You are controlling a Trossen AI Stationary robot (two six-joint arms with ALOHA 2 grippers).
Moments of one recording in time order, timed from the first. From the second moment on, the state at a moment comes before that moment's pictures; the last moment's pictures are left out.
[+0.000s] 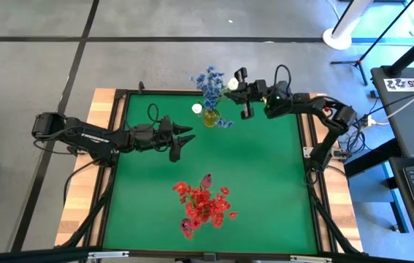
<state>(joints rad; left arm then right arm) 0.06 1.23 0.44 0.68 -0.29 -0.23 -0.63 1.74 0.92 1.57 -0.82 0.24</state>
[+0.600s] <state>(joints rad) 0.07 1.23 0.44 0.66 -0.29 -0.23 -0.57 1.74 0.93 1.53 -0.80 0.18</state>
